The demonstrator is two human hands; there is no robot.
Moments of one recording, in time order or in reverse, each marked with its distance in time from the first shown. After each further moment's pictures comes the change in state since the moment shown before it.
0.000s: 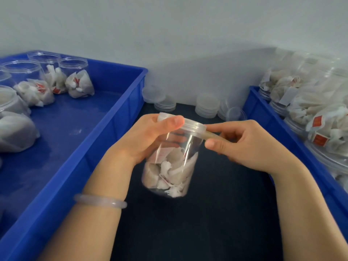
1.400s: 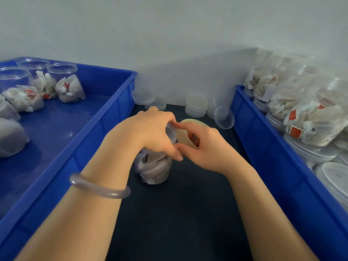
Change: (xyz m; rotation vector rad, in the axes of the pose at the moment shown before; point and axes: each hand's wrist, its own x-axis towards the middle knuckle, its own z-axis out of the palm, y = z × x) left_hand 0.020 0.042 0.027 1.280 -0.066 -0.360; right_hand 0.016 0.021 0.038 -0.202 0.122 -0.131
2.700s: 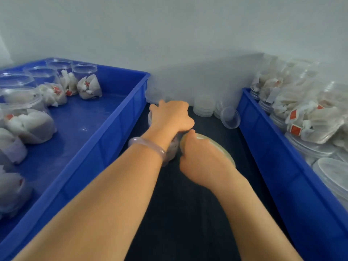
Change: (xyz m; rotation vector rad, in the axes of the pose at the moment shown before) left_hand 0.034 0.016 0.017 -0.020 0.339 -0.181; right_hand -0.030 -0.053 0.029 -0.559 -0.074 0.222
